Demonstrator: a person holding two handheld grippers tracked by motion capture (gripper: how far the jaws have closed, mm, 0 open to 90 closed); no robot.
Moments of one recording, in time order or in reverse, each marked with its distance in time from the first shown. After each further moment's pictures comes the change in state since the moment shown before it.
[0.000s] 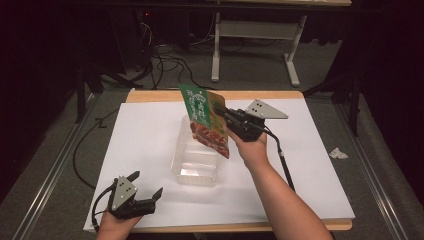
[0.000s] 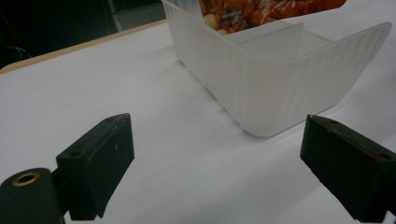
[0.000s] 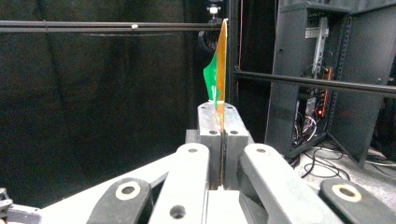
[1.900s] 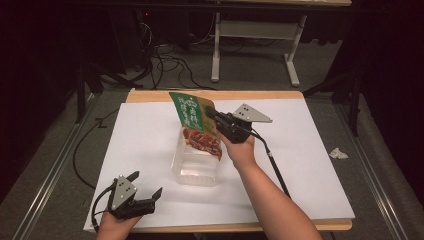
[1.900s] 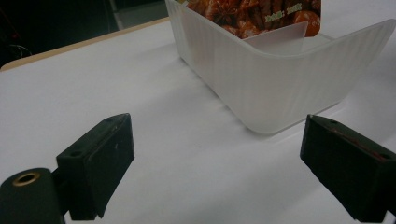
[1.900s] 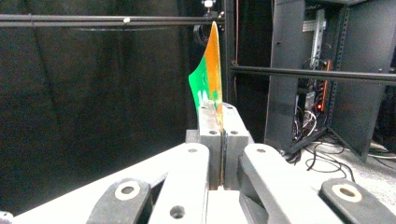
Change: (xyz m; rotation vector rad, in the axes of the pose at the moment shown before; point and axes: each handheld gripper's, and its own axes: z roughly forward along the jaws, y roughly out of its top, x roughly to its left) left arm 0.001 -0.001 0.000 0.003 0.005 -0.005; right arm -0.001 -0.032 0.028 0.002 -0.019 0.015
